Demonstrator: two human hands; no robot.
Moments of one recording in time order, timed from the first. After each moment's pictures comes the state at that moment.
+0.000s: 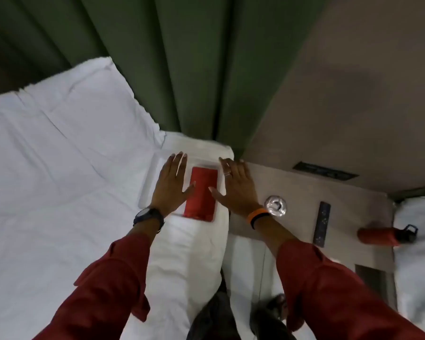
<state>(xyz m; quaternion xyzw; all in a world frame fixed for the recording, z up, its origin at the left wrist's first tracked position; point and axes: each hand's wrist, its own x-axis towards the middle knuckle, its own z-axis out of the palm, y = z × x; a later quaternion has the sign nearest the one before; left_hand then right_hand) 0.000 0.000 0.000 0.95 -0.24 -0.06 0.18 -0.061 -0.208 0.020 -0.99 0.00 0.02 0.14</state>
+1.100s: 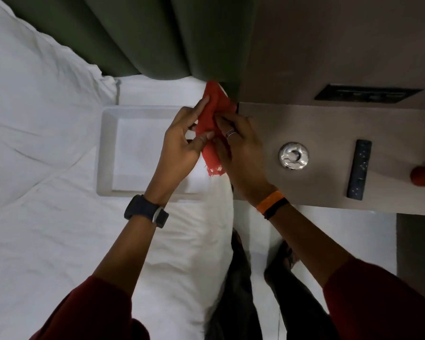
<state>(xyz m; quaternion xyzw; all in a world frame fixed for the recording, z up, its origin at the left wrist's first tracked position) 0.005 -0.112 -0.055 0.83 -0.20 -0.13 0.50 -0.070 -0.237 -0.069 -0.90 0.10 -0.20 0.36</state>
